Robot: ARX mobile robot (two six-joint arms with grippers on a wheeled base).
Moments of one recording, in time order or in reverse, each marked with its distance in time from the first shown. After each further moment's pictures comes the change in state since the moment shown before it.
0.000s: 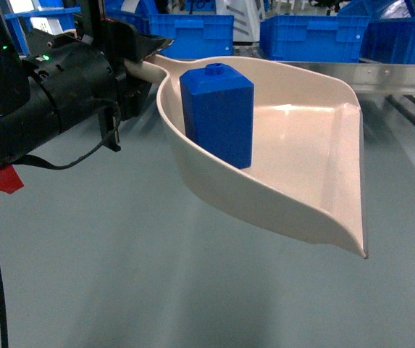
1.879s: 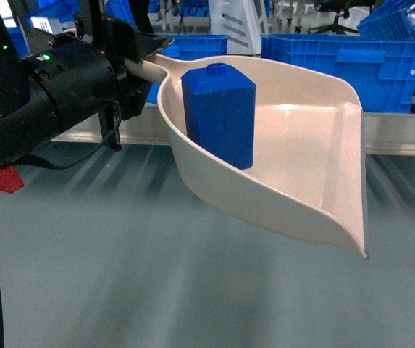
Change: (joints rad) left arm 0.000 0.000 0.000 0.003 -0.002 0.000; right arm 0.000 -0.001 0.000 0.003 -0.001 0.000
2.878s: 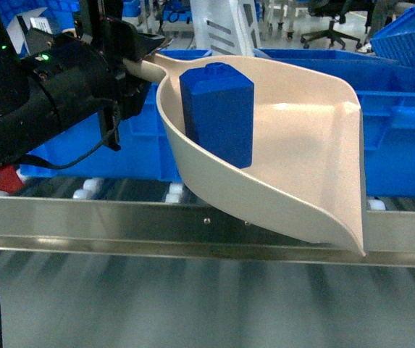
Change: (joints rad) left arm 0.001 0.000 0.000 -0.001 0.002 -0.001; right arm 0.000 0.000 0.000 -0.001 0.000 0.000
